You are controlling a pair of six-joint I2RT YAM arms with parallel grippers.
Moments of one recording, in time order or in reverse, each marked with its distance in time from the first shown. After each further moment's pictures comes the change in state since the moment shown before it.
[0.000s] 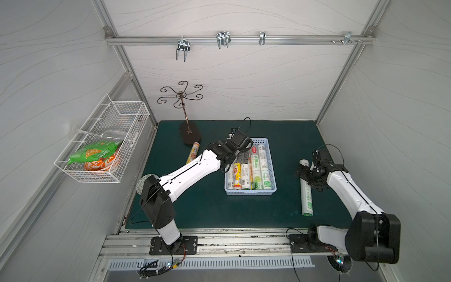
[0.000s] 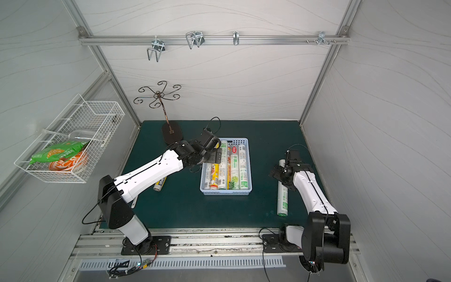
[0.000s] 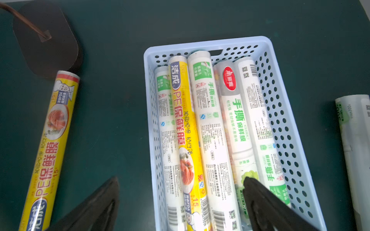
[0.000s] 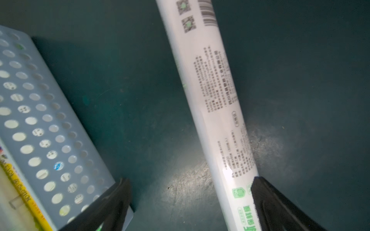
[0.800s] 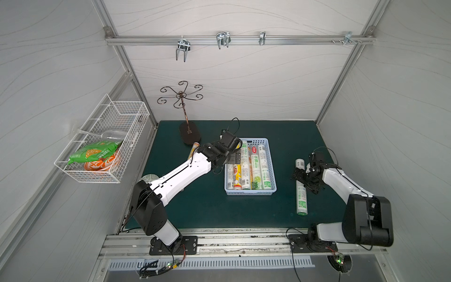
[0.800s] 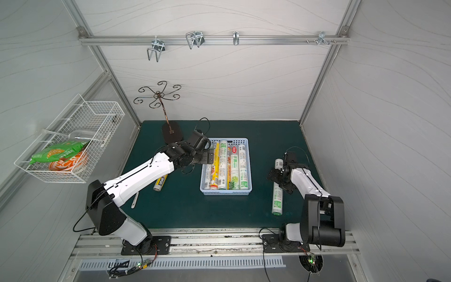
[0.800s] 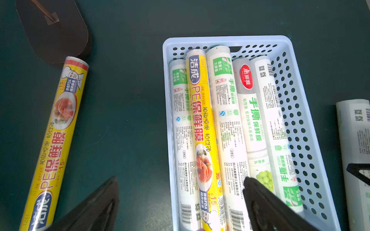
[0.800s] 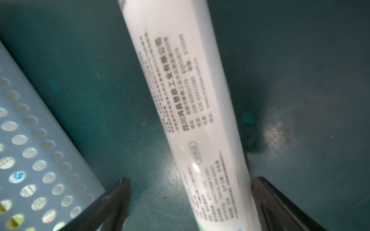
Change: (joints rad) left arm 0.060 -0.068 -0.105 0.056 0.063 0.001; right arm 0.031 0.163 -0.034 0.073 -0.123 -0.022
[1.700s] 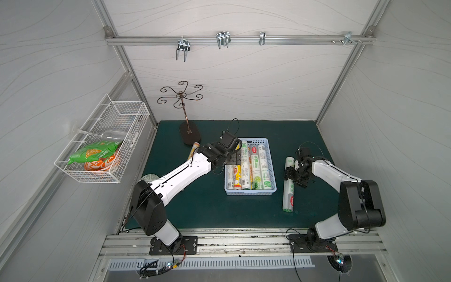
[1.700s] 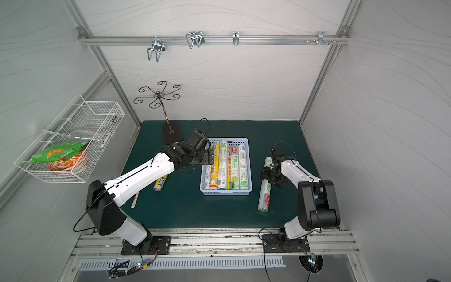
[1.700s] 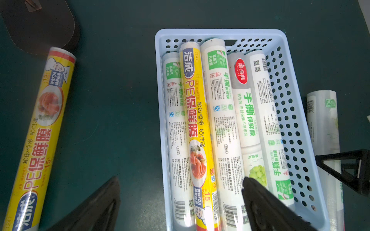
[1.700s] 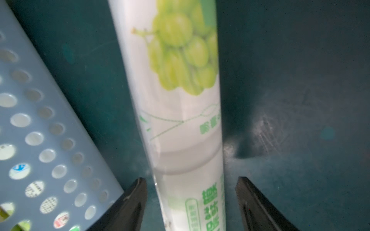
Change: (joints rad) left arm 0.000 0.000 -0.017 0.012 0.046 -0.025; right arm 0.139 0.137 0.113 -0.028 0.007 -0.024
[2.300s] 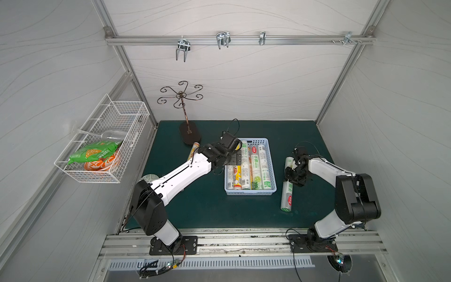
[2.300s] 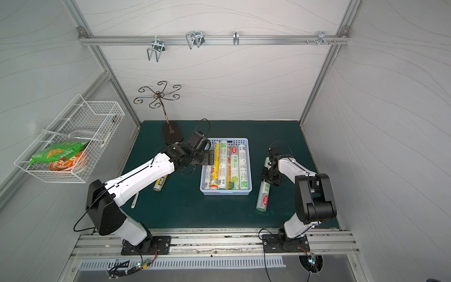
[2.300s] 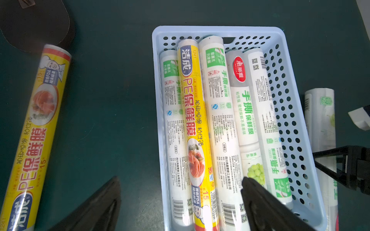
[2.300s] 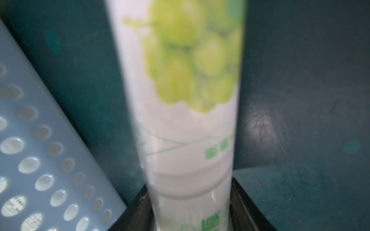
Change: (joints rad) left arm 0.000 0.000 -0.007 0.006 0.012 0.000; right arm 0.011 0.065 0.036 -0.011 -0.001 -0.007
